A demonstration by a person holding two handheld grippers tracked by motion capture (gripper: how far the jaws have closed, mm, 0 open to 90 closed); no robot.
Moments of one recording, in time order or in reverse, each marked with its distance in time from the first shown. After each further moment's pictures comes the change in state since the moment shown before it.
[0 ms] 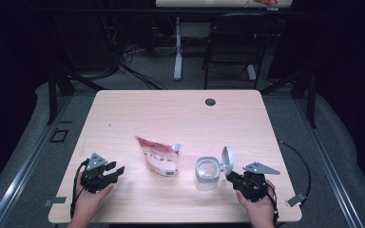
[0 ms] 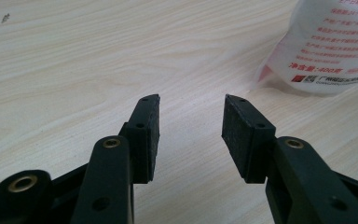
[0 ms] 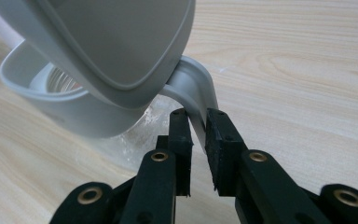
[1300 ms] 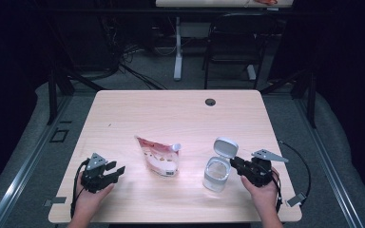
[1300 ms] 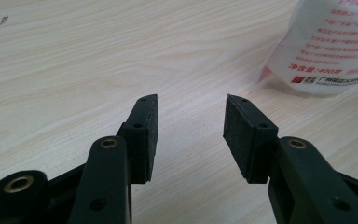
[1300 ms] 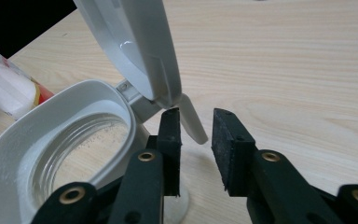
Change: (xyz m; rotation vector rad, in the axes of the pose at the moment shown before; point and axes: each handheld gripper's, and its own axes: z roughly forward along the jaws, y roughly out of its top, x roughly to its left) left arm 0.001 0.000 0.001 -0.003 -0.005 0.001; right arm -0.034 0.022 0.008 -0.113 0.044 0.050
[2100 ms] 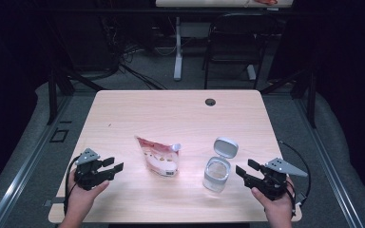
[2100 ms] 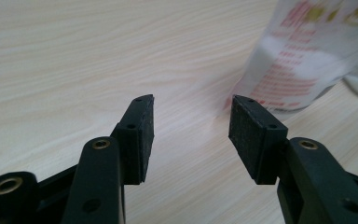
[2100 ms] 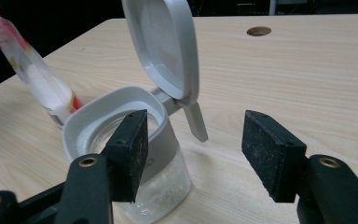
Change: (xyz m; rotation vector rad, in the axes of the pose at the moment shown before) left arm 0.004 0.024 -0.027 -0.074 -0.134 -0.039; right arm 0.013 -0.001 -0.051 -0.097 0.002 -0.083
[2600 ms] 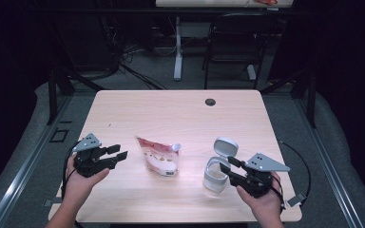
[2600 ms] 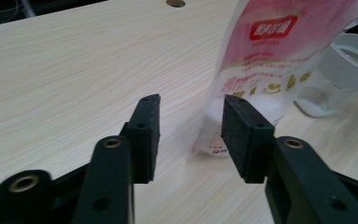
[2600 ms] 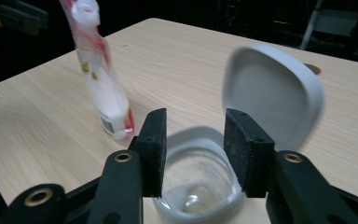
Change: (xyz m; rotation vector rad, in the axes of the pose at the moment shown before) left arm -0.013 0.055 -0.012 -0.008 -0.081 0.107; right arm 0.055 0.036 0.010 0.015 0.097 -0.197
